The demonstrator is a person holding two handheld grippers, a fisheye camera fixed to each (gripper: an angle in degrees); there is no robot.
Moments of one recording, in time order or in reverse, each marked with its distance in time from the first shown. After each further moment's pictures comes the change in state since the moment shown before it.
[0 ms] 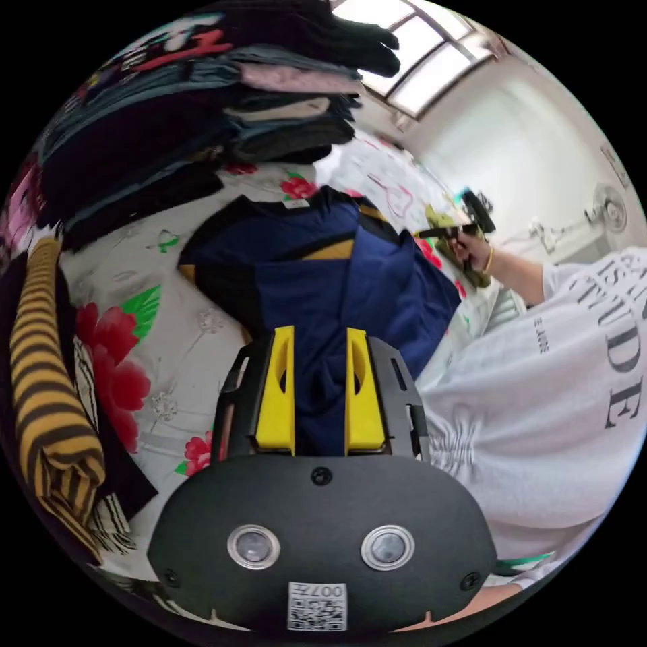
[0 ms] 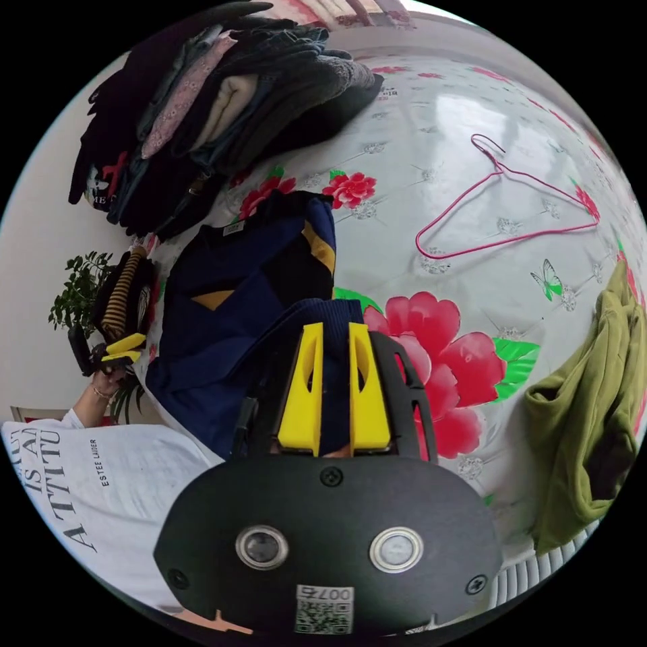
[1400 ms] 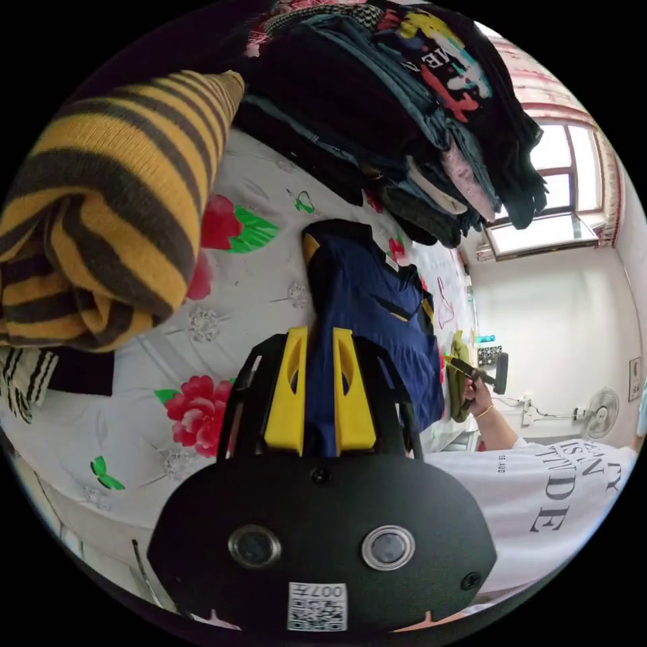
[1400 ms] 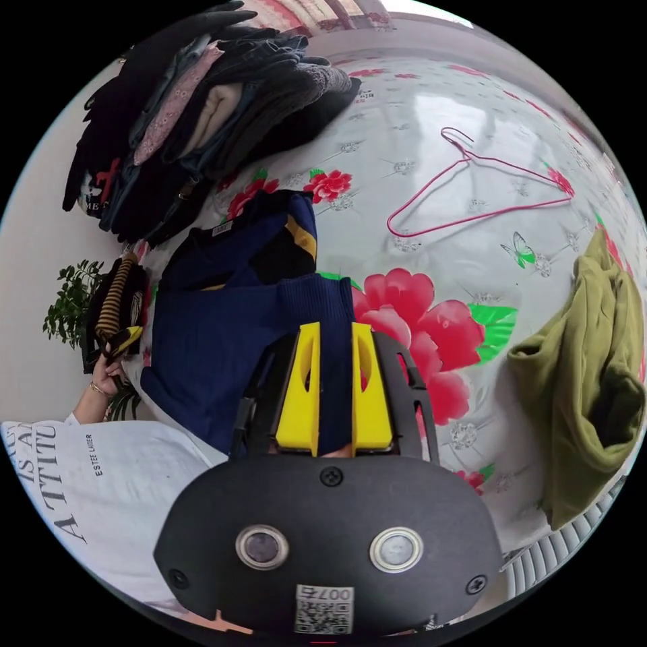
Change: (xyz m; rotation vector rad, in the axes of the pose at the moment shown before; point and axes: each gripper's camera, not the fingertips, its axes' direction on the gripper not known) left arm -0.086 0.050 -0.028 0.208 0.096 -0.714; right arm 0.018 0.033 -0.016 0.035 0.020 0.071
